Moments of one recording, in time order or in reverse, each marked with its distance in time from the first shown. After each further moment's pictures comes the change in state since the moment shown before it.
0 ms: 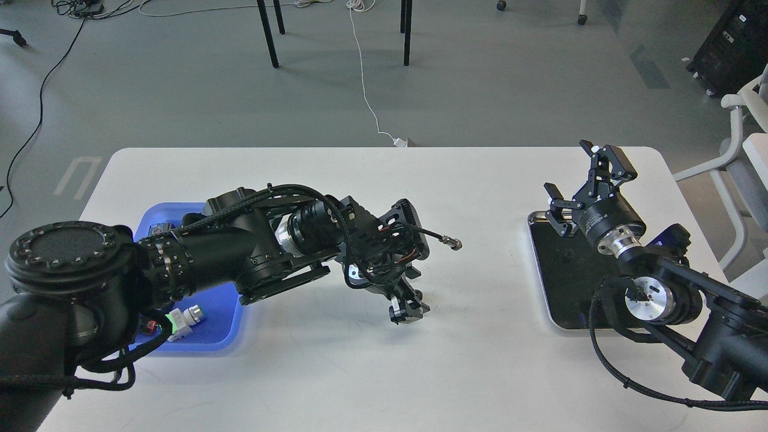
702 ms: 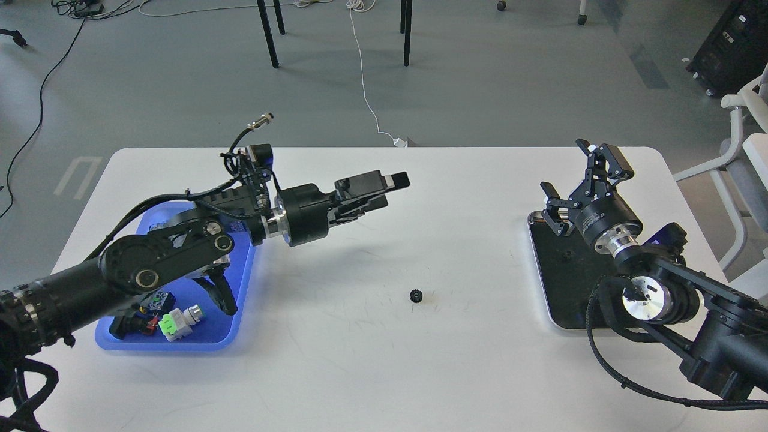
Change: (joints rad) left arm 0.360 0.430 -0.374 -0.216 -1.374 0.186 0.000; right arm 0.003 0.008 -0.002 0.011 0.000 0.003 0.000
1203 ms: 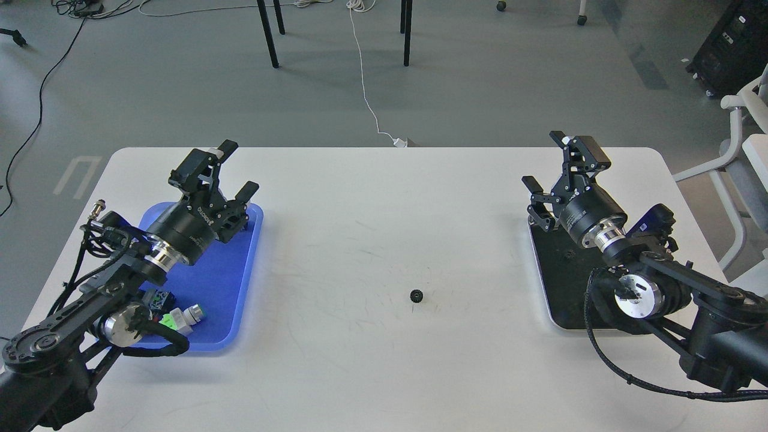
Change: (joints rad) left arm 0.487 0.018 -0.621 0.000 -0.137 -0.011 0.000; right arm 0.084 -0.005 -0.094 0.038 -0.400 0.000 0.000
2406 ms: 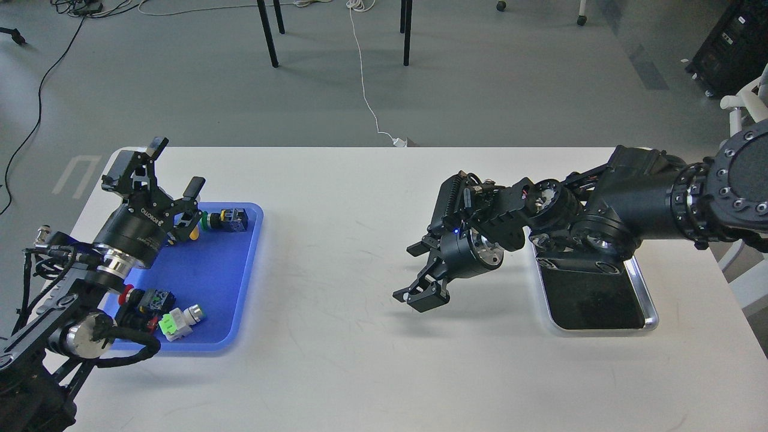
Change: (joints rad) left arm 0.057 0.004 -0.126 -0.003 -0.052 -0.033 0.000; right arm 0.866 0.426 -1.318 -0.030 -0.860 -0.215 0.000
